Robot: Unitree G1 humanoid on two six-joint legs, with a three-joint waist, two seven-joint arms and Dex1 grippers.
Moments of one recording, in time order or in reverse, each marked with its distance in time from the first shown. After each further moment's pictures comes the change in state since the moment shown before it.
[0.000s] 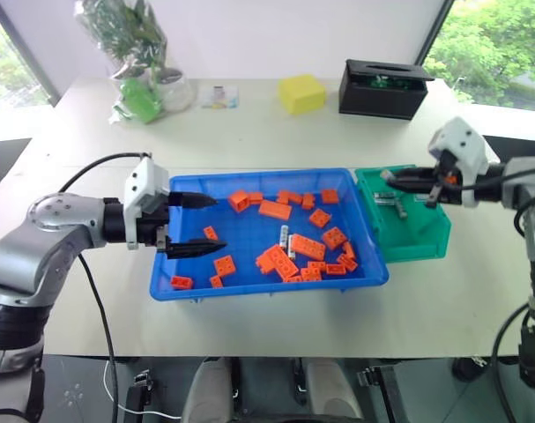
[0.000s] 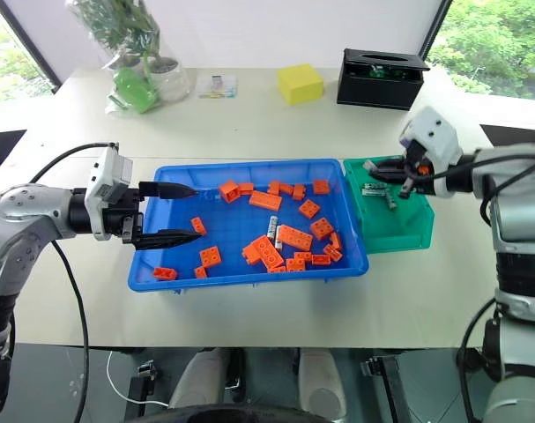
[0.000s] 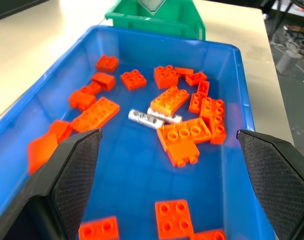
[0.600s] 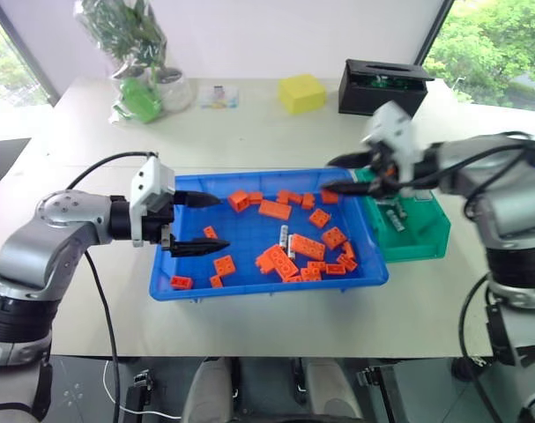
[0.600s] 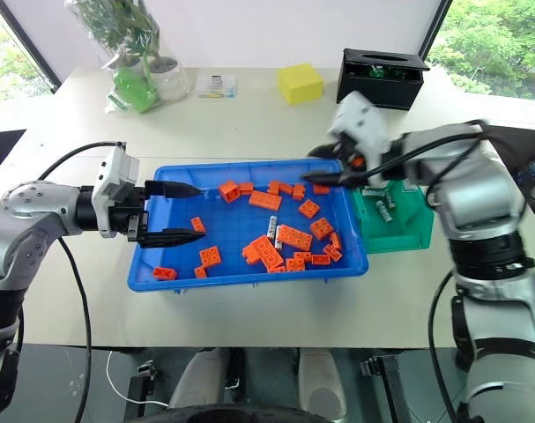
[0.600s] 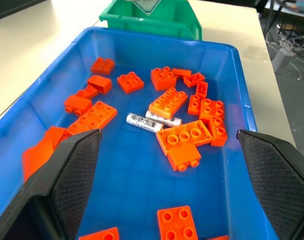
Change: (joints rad) left arm -0.008 -0.014 -0.013 0.001 0.026 -0.006 -0.016; right arm -0.238 0.157 0.326 -0.129 0.160 0.097 -0.007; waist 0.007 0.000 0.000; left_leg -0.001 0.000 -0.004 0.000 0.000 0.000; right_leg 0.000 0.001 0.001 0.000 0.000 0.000
